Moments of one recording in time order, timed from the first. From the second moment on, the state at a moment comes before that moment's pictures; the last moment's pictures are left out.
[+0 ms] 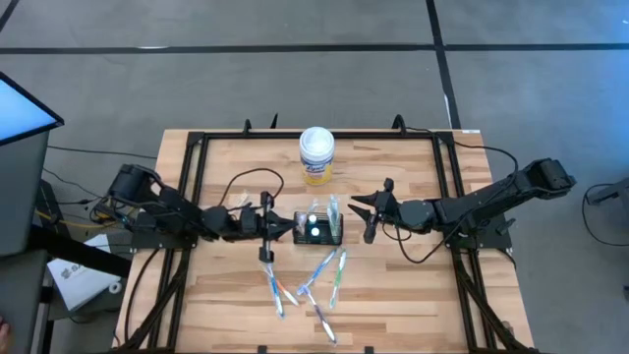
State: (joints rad) left arm -0.24 1.59 0.36 1.57 -0.29 0.12; right arm 0.24 1.21 0.51 0.45 0.63 0.17
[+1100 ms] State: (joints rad) left arm -0.23 1.69 0.36 1.55 -0.29 0.12; right arm 0.24 1.21 0.52 0.45 0.63 0.17
